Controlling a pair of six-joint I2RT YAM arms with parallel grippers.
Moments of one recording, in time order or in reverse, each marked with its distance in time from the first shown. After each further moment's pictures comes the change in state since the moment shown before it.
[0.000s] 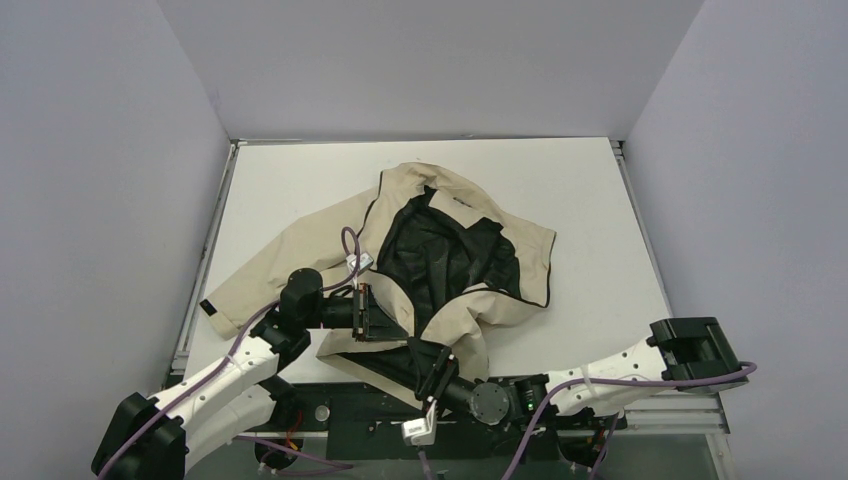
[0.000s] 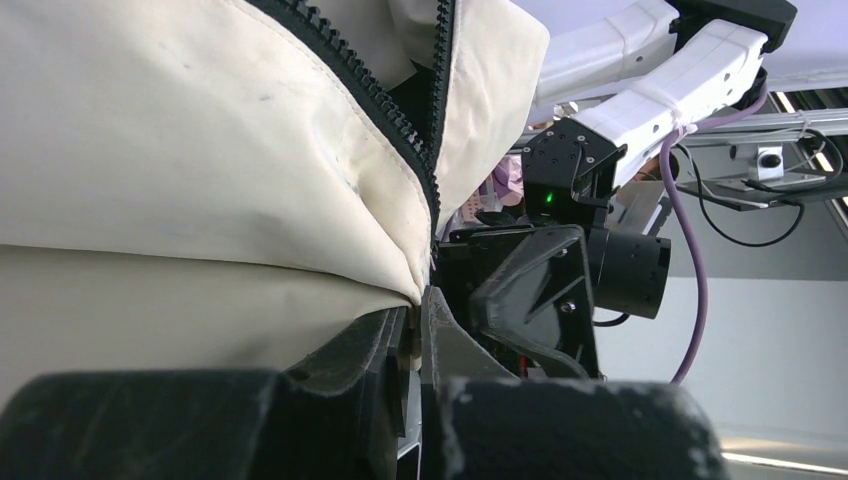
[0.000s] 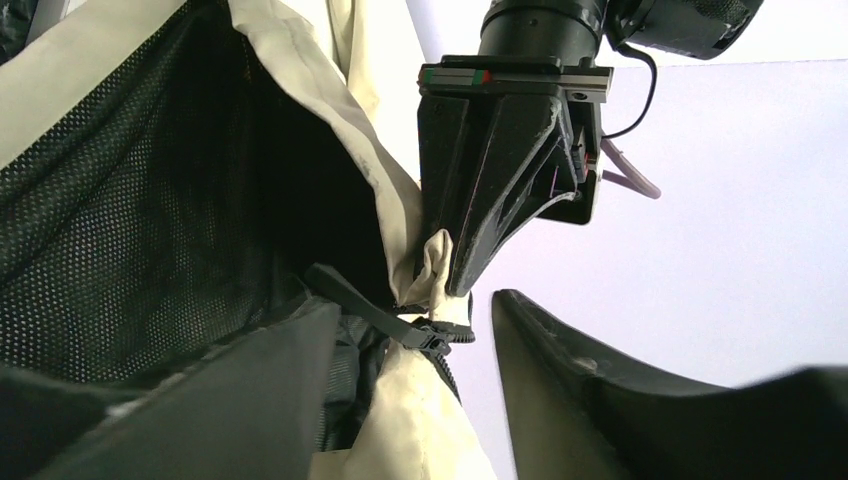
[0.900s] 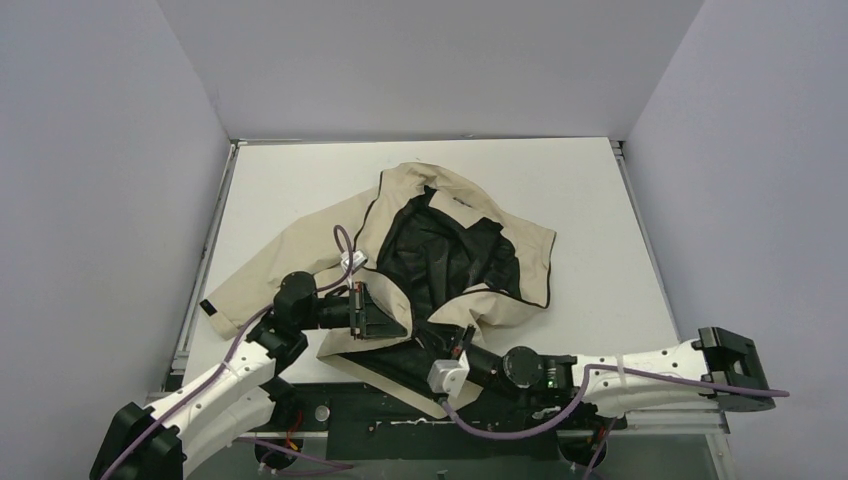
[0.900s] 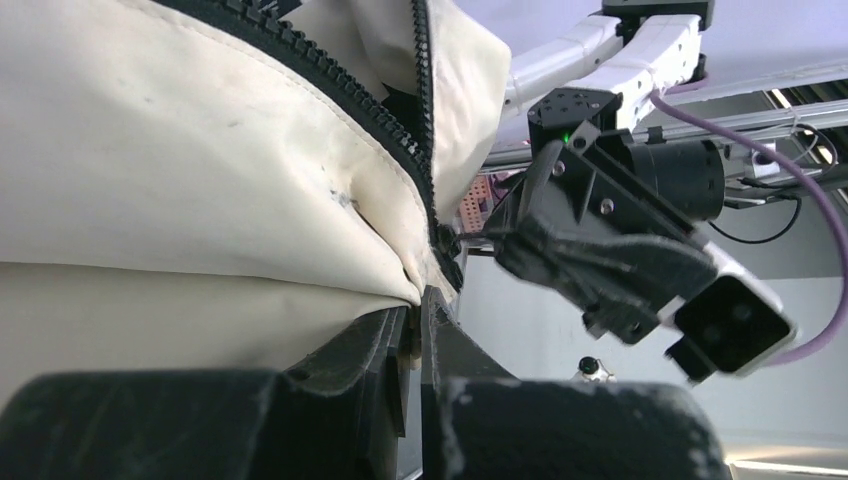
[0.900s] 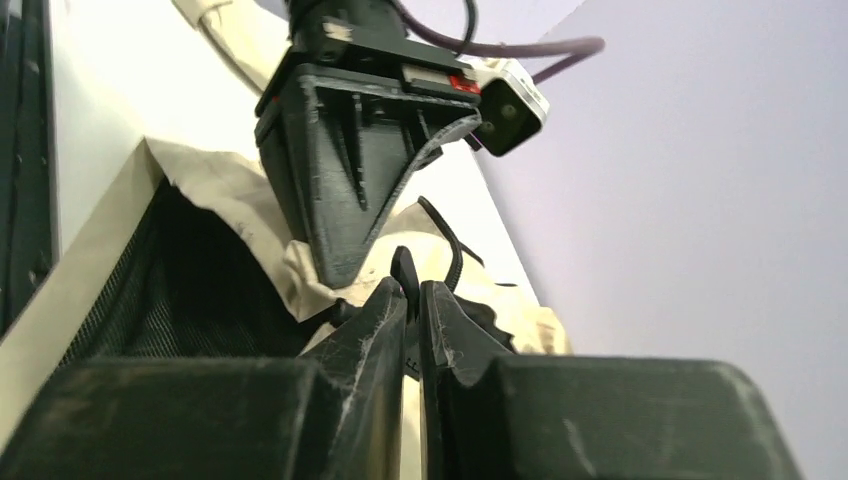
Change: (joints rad) left arm 0.008 -0.045 -0.021 0.050 -0.016 -0.004; right arm -0.180 -0.204 -0.015 0.054 -0.198 0.449
